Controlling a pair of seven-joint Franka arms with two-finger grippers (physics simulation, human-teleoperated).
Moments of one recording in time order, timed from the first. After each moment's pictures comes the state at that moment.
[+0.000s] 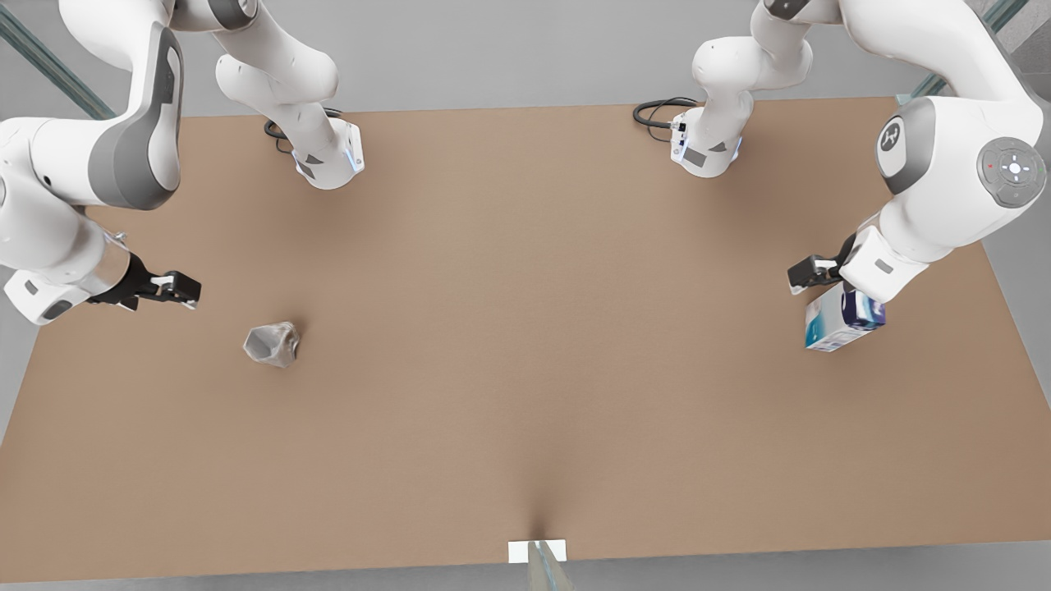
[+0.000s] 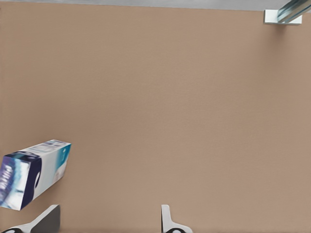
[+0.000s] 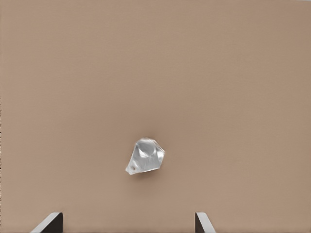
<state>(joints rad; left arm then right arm) -0.02 0.19 -0.08 -1.35 -0.02 1.50 -0.12 -0.01 0.14 -0.03 -1.43 -0.06 1.52 -0.06</state>
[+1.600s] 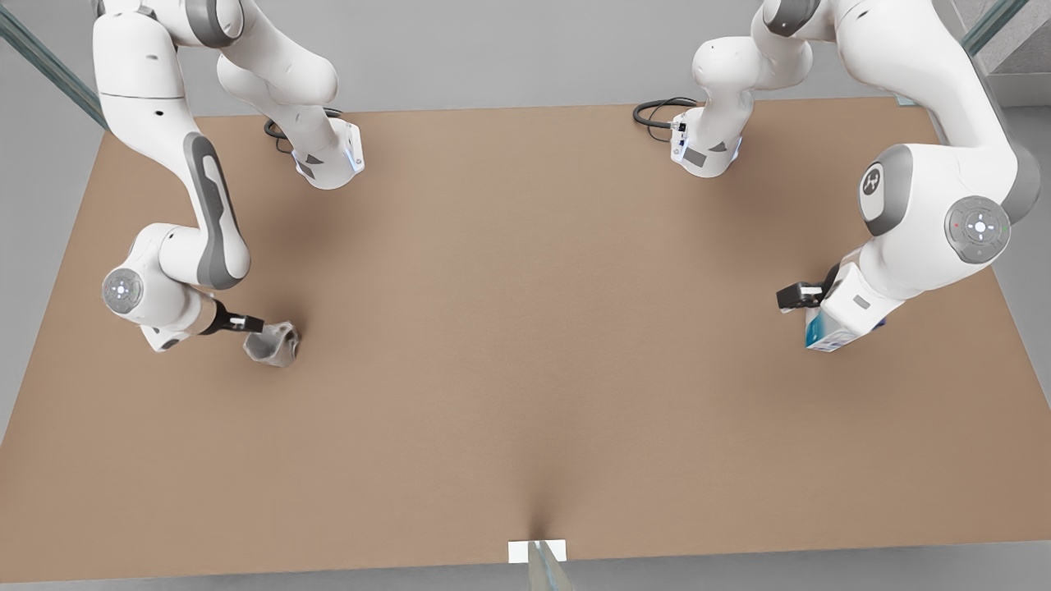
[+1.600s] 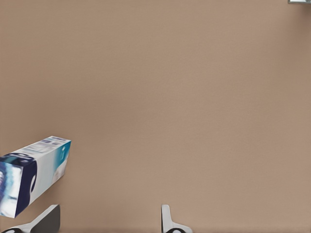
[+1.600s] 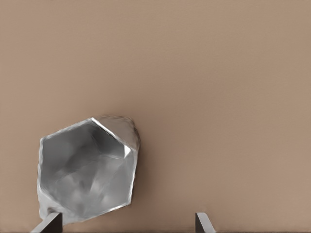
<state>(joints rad) -0.02 0.28 -0.09 -1.35 0.01 1.51 -0.12 -0.16 0.21 -0.03 -2.17 0.03 2.22 -0.04</state>
